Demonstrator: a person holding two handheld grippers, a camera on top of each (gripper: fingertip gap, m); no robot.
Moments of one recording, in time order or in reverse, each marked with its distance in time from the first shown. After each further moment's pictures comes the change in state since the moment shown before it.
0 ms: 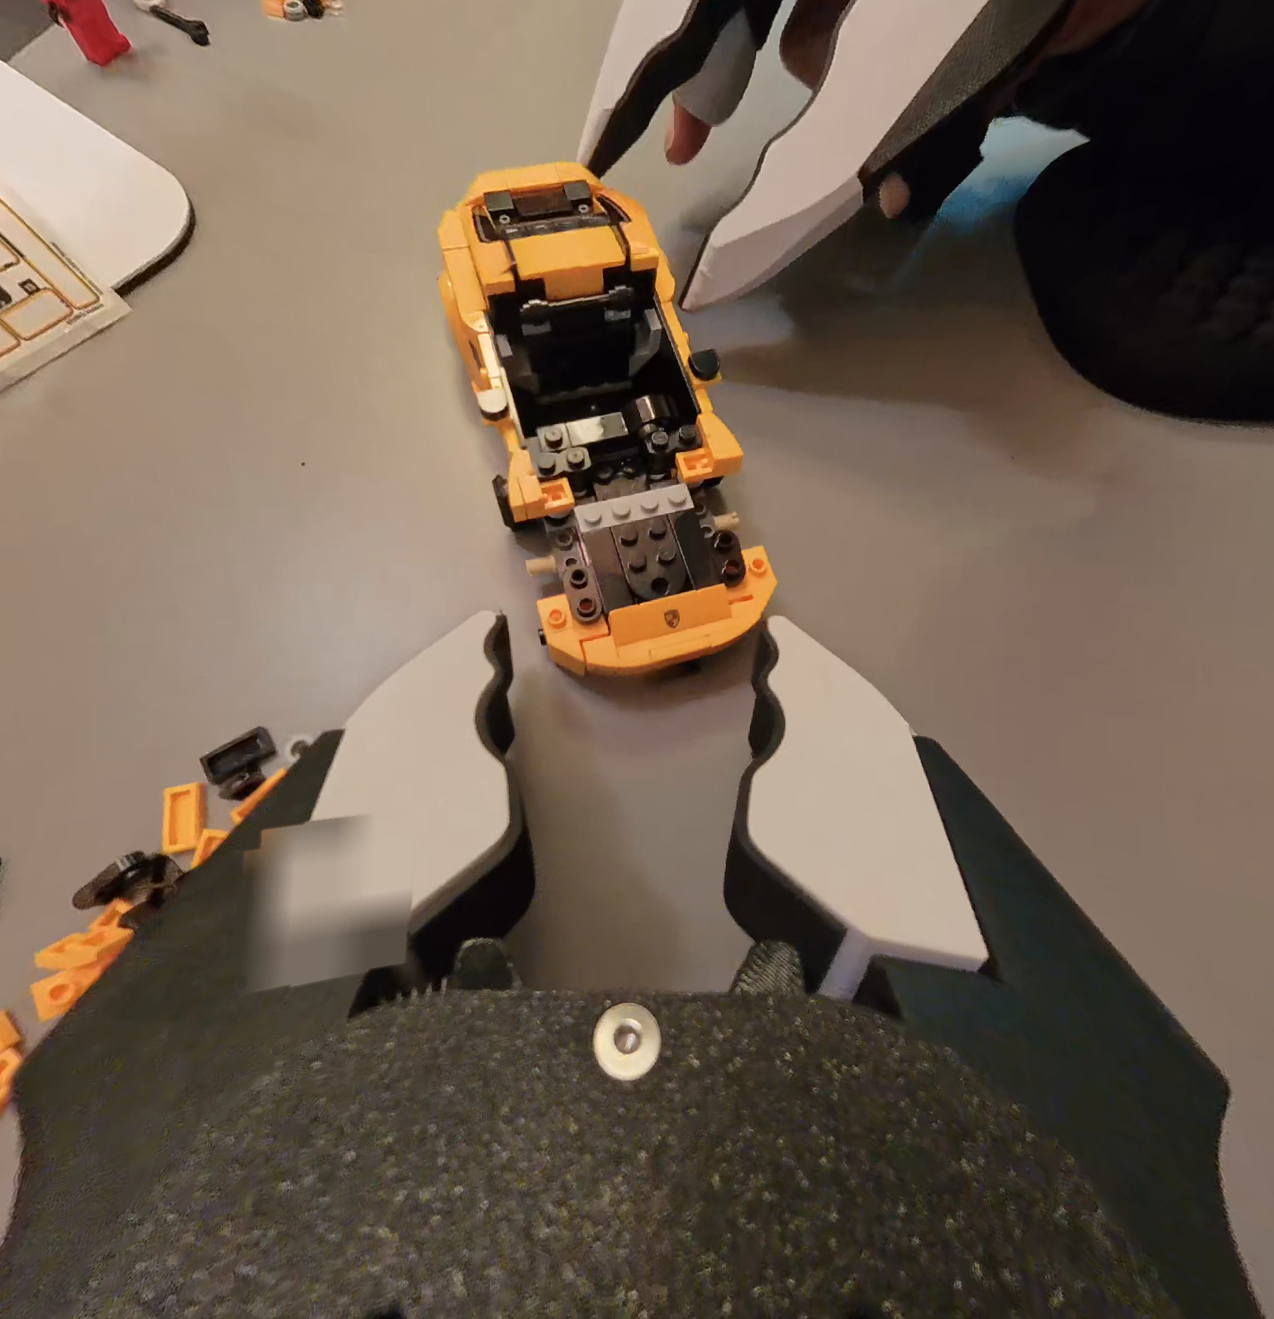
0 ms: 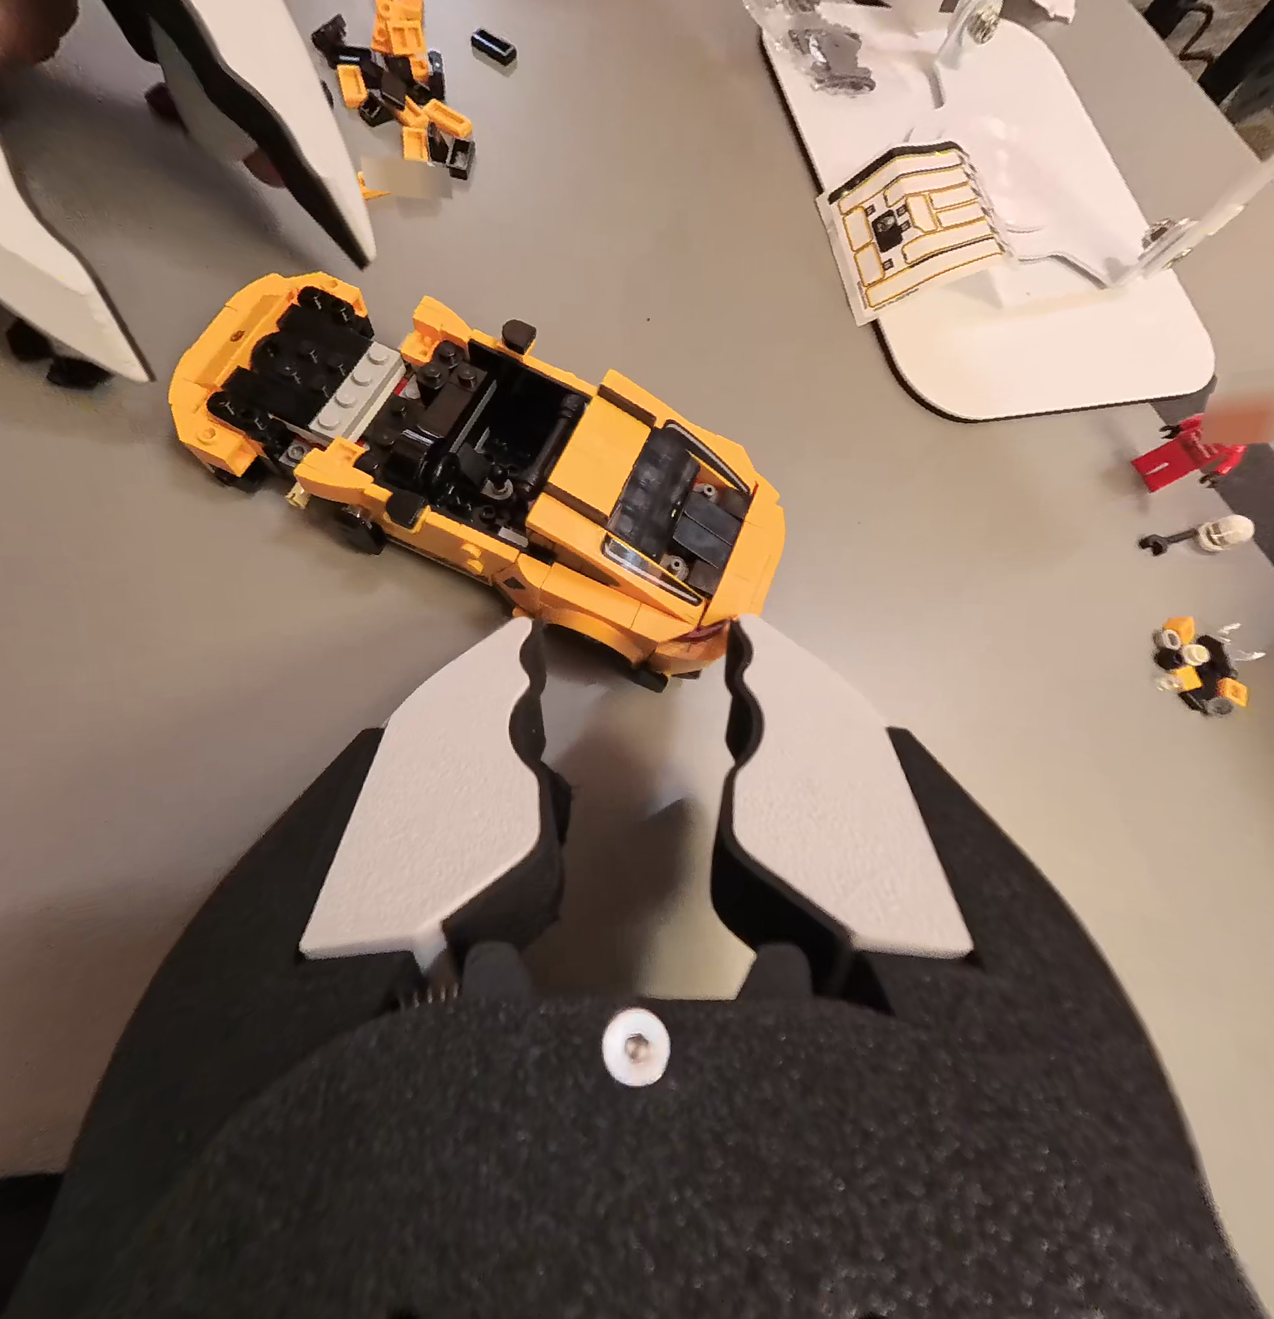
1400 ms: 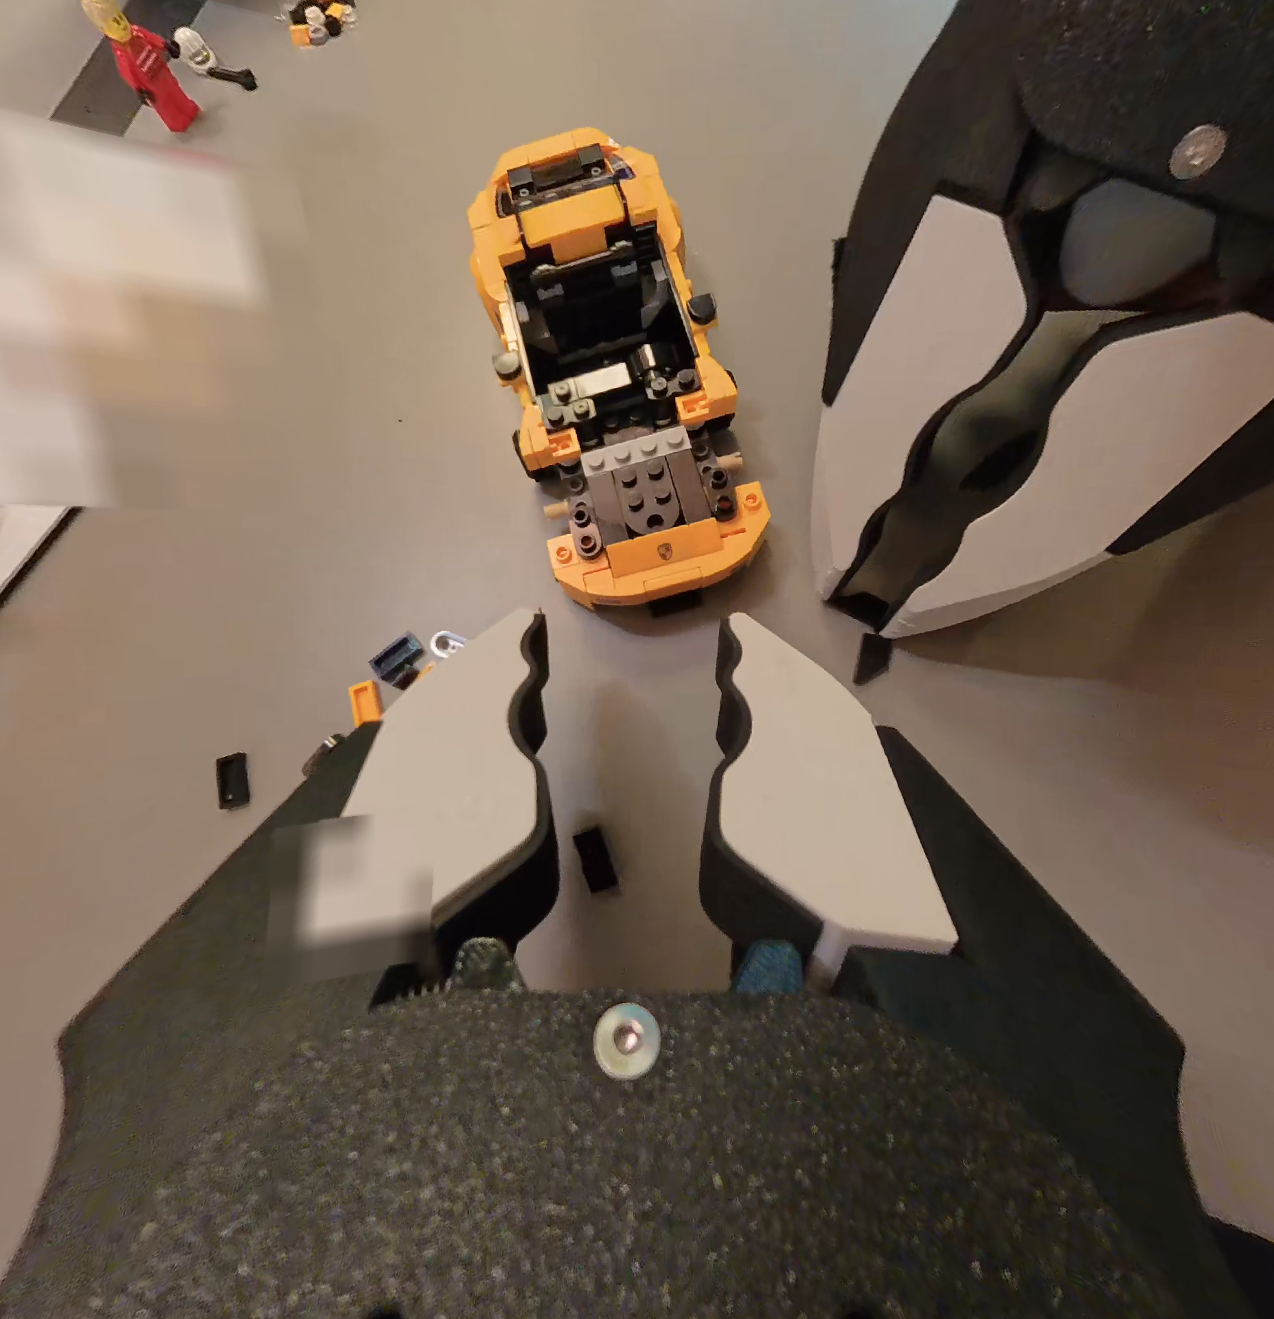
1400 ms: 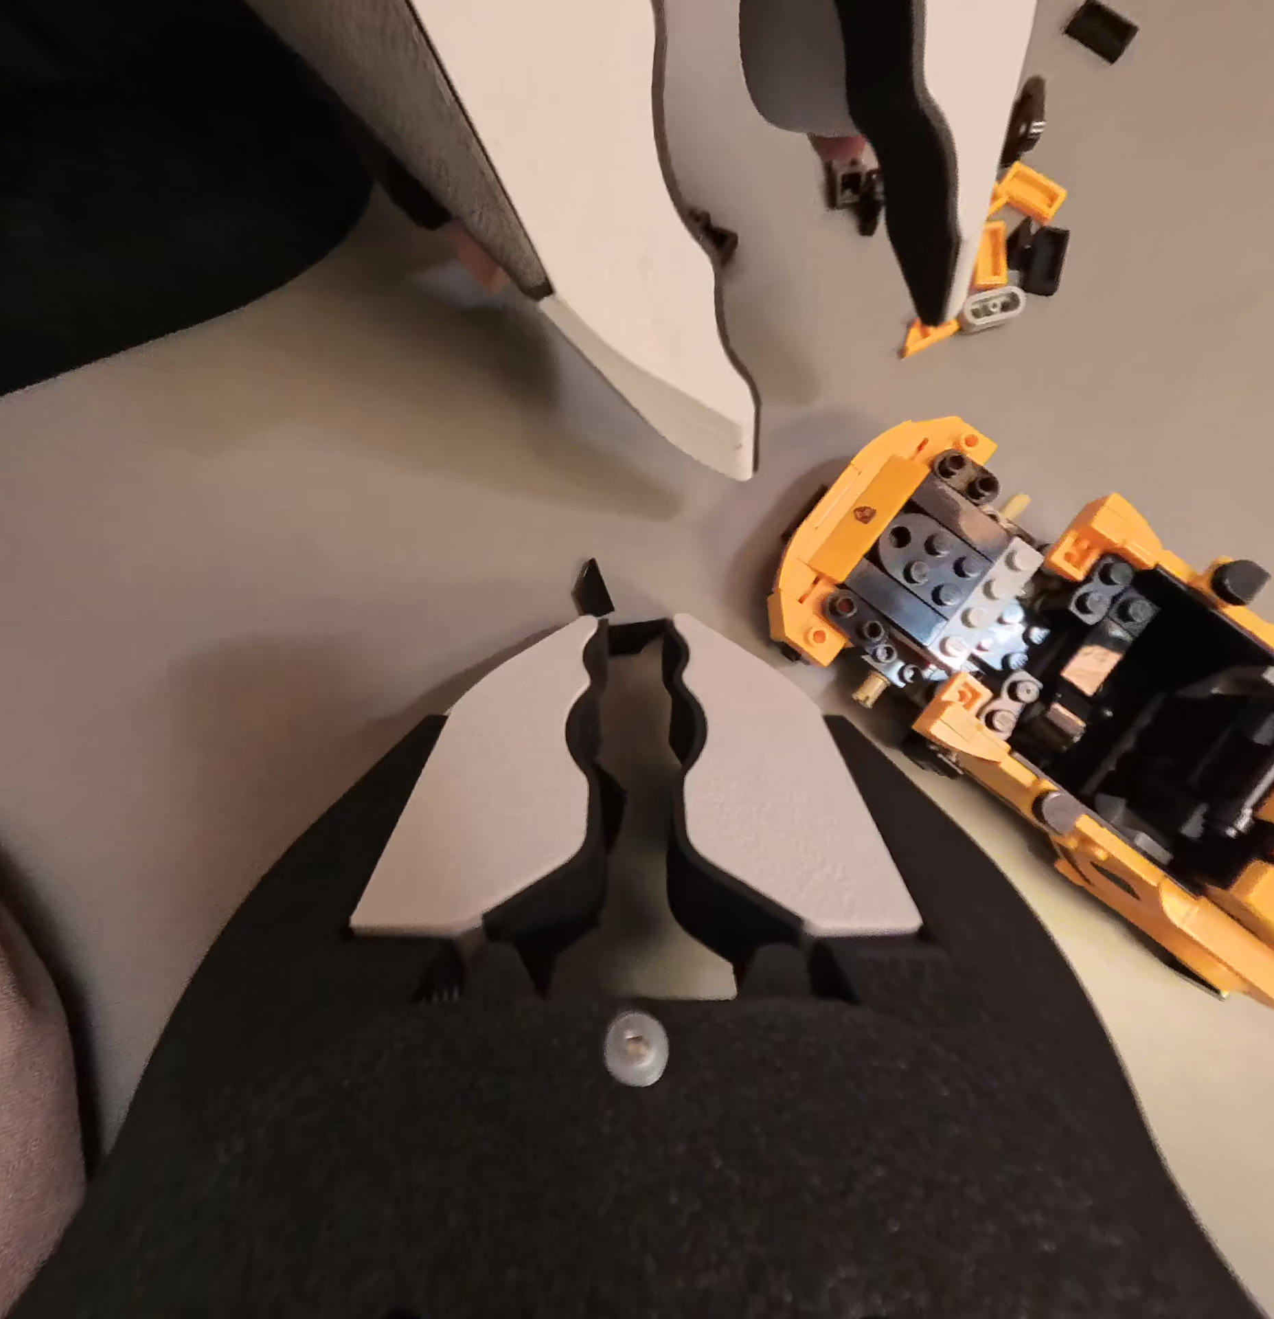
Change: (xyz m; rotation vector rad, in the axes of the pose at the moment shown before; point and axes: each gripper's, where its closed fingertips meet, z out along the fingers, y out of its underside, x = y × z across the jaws) left arm -0.023 0.019 -0.038 -0.042 -0.029 0.201; right arm -0.161 -0.055 0.050 -0.236 -0.230 0.050
